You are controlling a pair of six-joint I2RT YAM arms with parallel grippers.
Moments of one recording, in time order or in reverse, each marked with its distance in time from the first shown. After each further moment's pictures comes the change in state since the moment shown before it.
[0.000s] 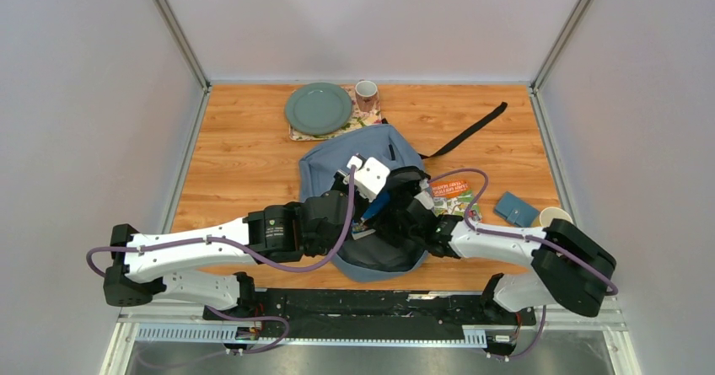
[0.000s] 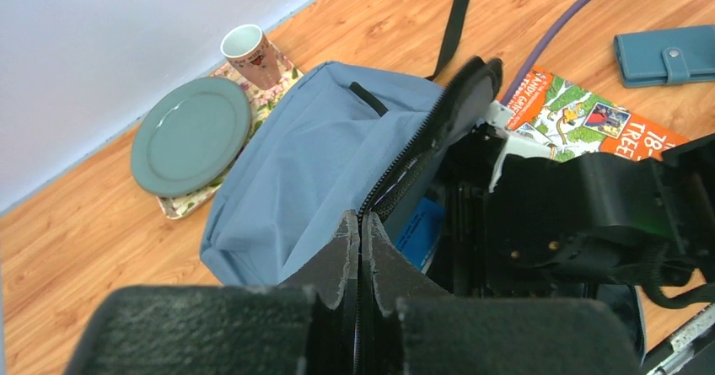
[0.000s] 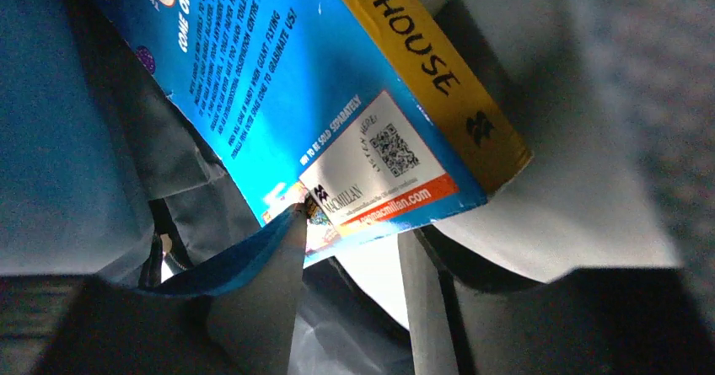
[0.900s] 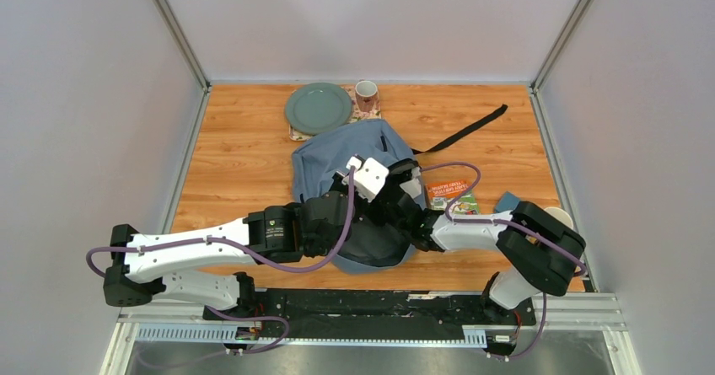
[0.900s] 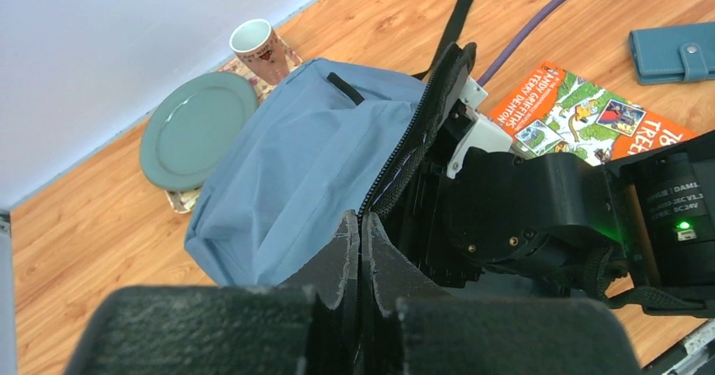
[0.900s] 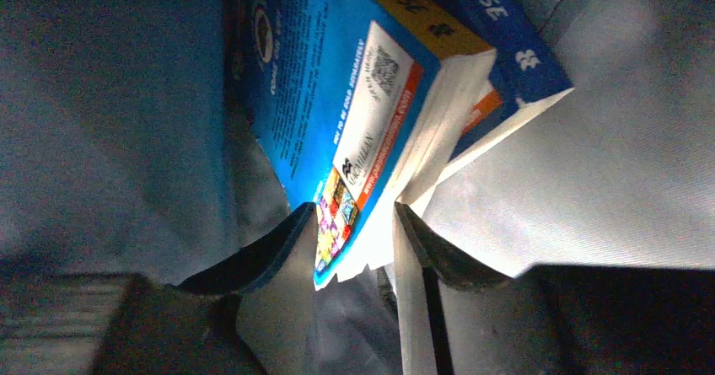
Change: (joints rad) left arm 0.000 -0.004 -0.010 -0.001 -0.022 0.001; right arm -0.005 0.203 0.080 0.353 0.152 -0.014
